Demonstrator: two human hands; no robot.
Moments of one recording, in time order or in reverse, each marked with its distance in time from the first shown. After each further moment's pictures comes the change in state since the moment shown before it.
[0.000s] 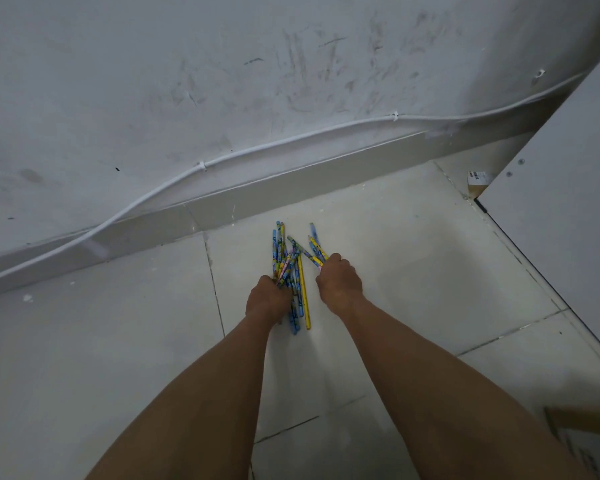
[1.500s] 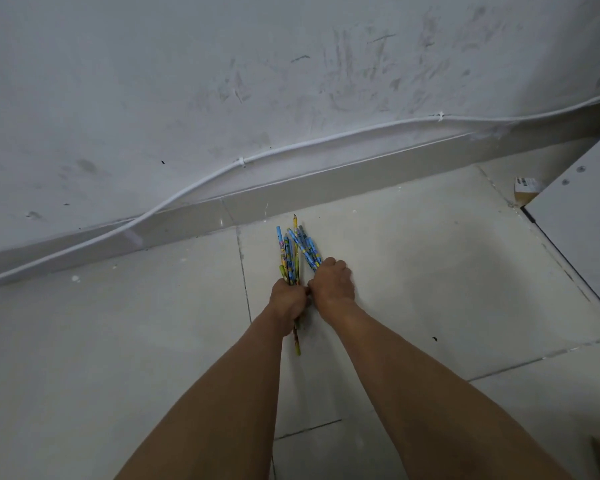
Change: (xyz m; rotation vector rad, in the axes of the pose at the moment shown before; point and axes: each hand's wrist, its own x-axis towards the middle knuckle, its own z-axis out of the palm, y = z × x) left_hand 0.012 -0.019 -0.003 -0.644 -0.081 -0.197; right_hand -0.011 -0.054 0.035 0.009 -0.009 -0.064
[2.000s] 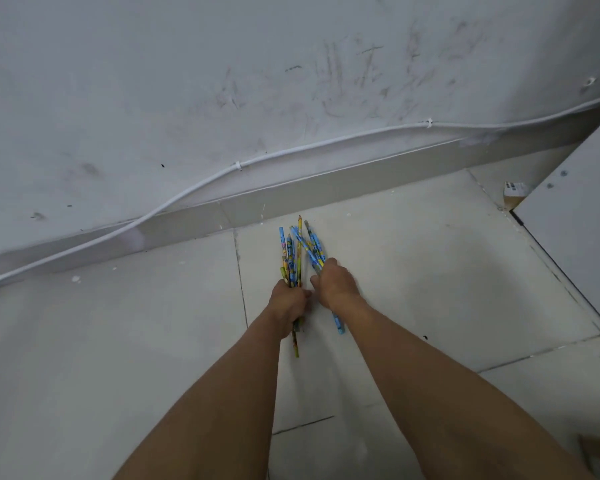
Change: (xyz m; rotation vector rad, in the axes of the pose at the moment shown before) left_hand -0.018 0.001 0.005 -0.015 -0.064 0.018; right_hand -0.006 0.017 -0.027 0.143 -0.104 -0.034
